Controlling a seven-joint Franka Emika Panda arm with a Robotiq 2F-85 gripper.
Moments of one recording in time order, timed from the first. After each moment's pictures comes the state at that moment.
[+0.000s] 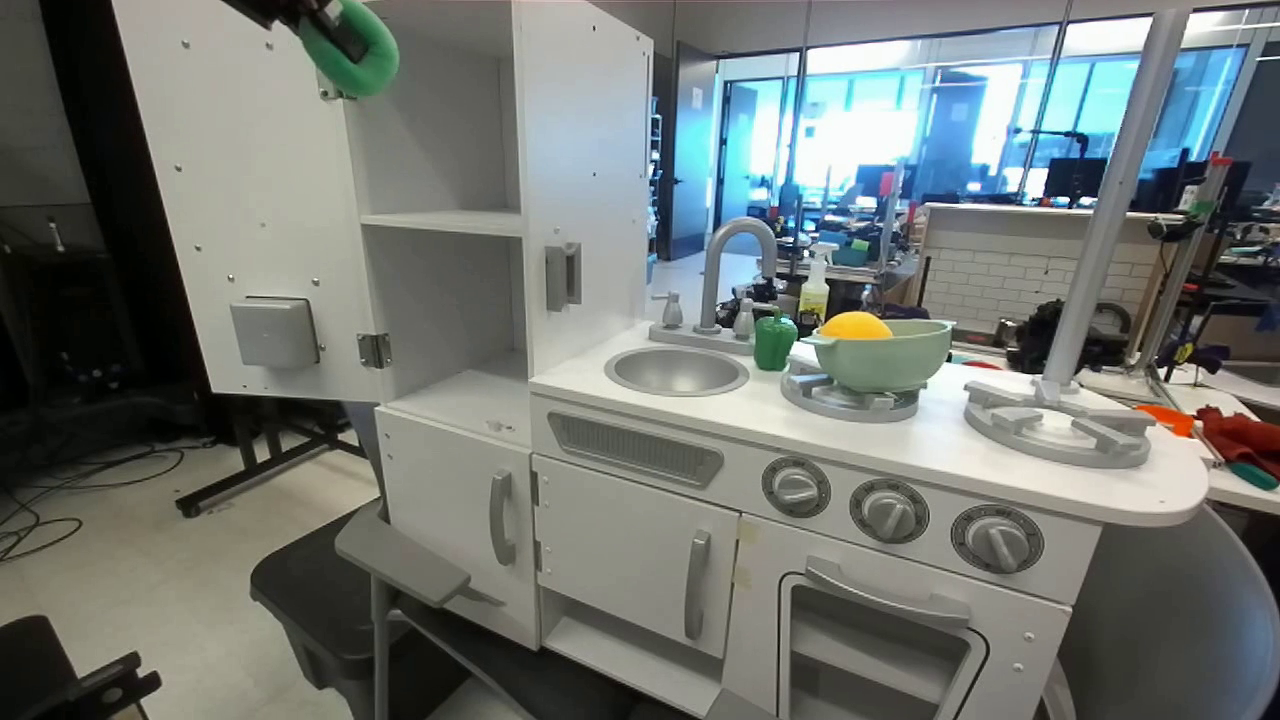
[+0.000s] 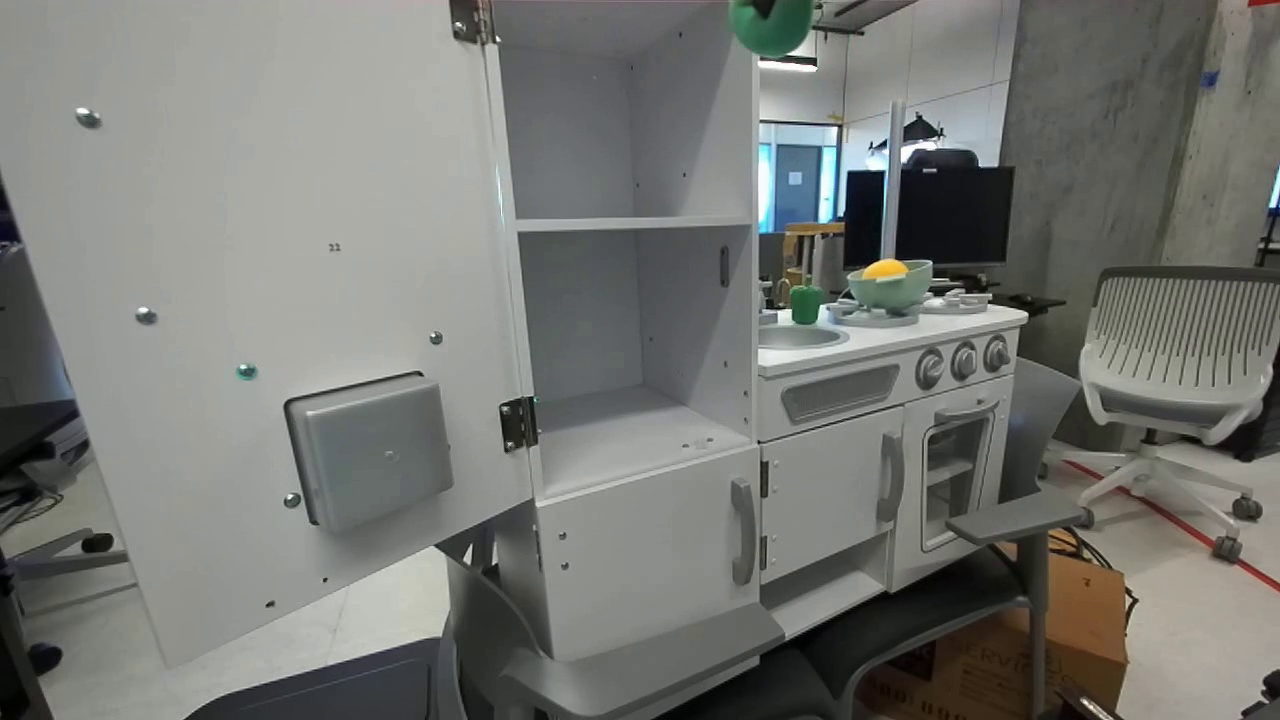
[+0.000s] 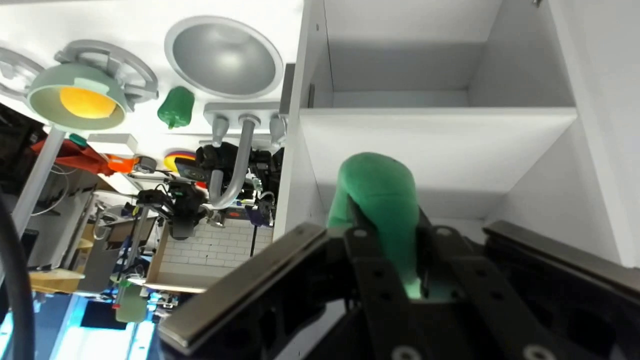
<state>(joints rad) -0.09 -0.27 0.42 -2.35 -0.53 2.80 0.68</state>
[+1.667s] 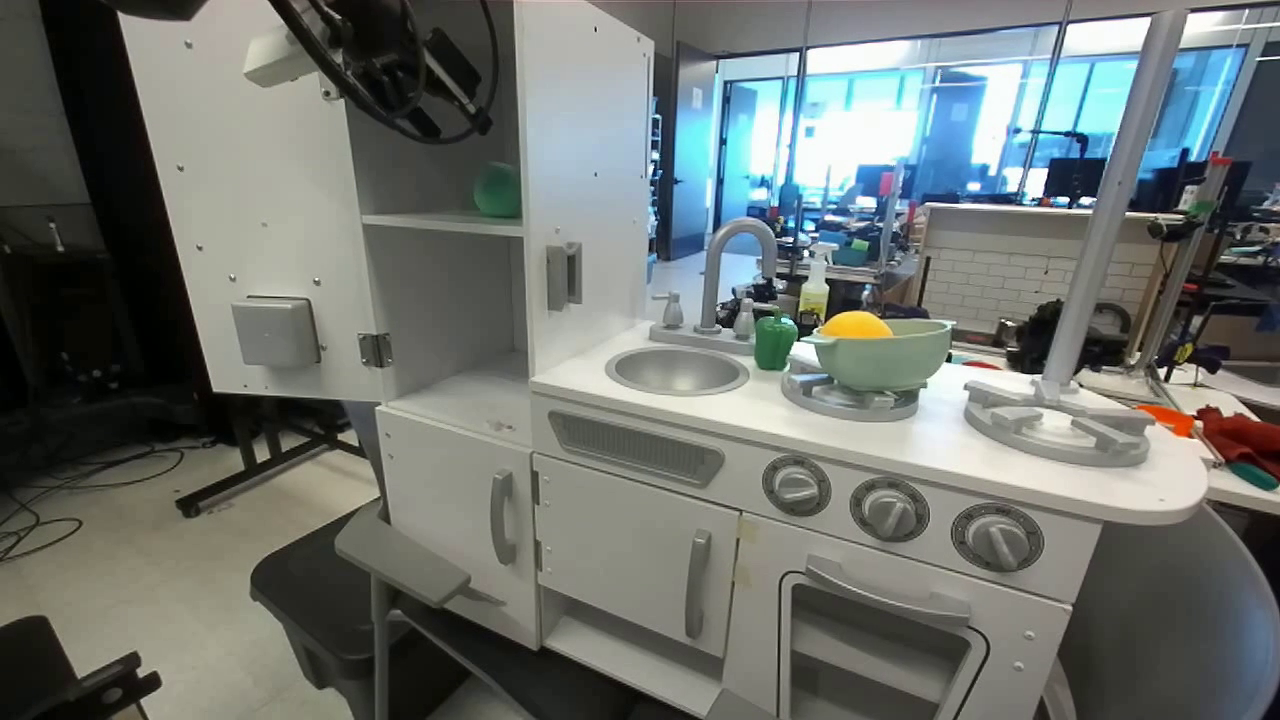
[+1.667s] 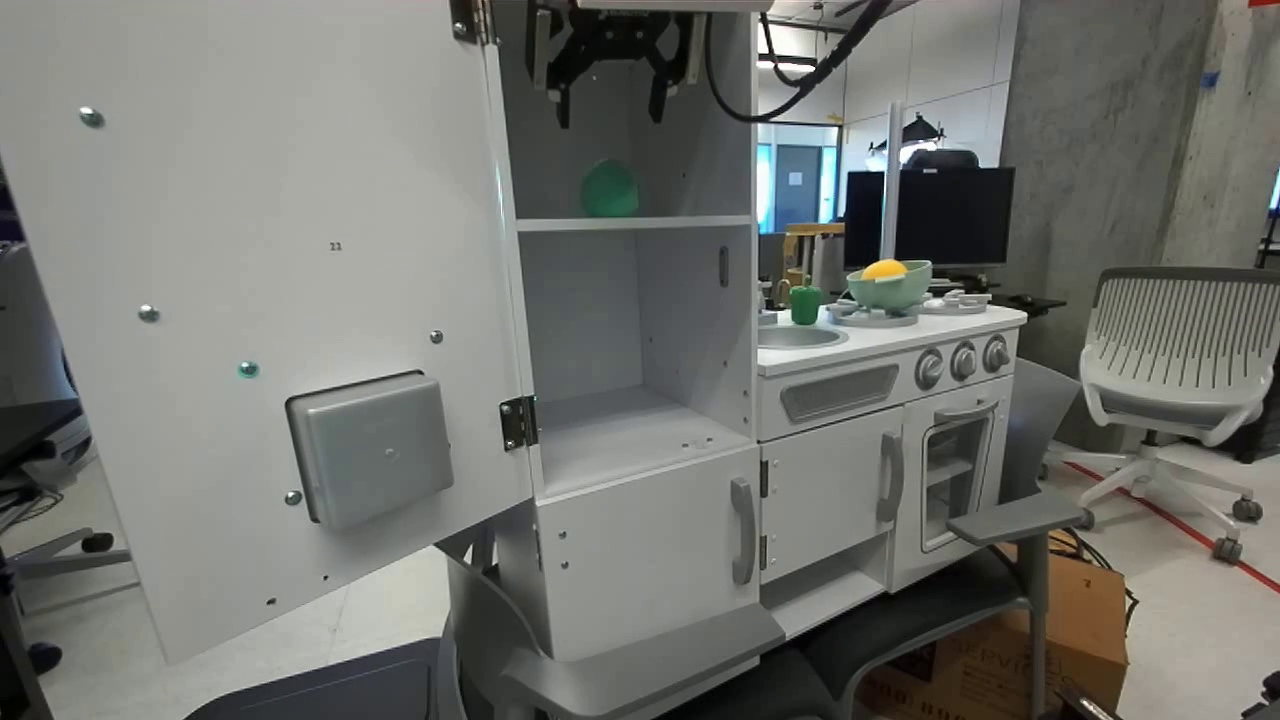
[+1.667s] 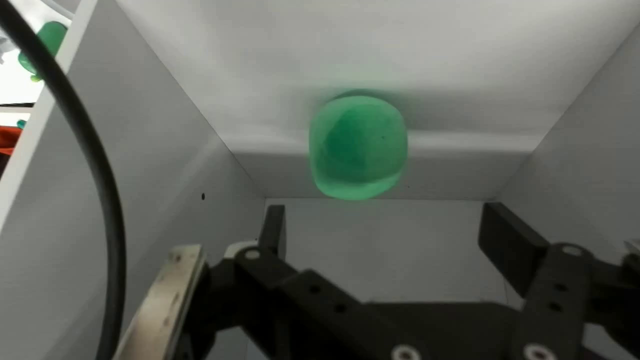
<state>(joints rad) 0.06 0.39 0.38 -1.68 -1.00 2.61 1.03</state>
